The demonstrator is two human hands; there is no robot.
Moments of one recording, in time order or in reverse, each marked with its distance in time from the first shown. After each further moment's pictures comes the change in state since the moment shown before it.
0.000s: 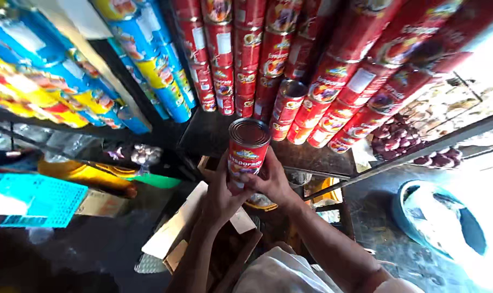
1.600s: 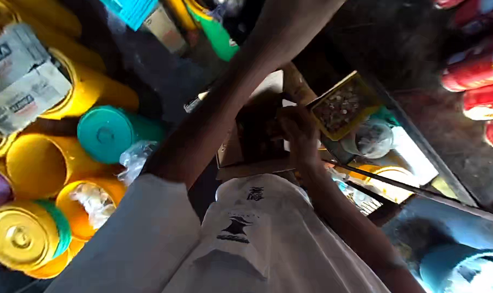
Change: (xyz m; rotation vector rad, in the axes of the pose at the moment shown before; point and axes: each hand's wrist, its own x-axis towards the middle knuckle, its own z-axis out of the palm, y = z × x) left_hand 0.028 -0.028 -0.106 0.209 0.168 -0.246; right_hand -0.089 0.058 0.118 0.128 -0.402 0.698
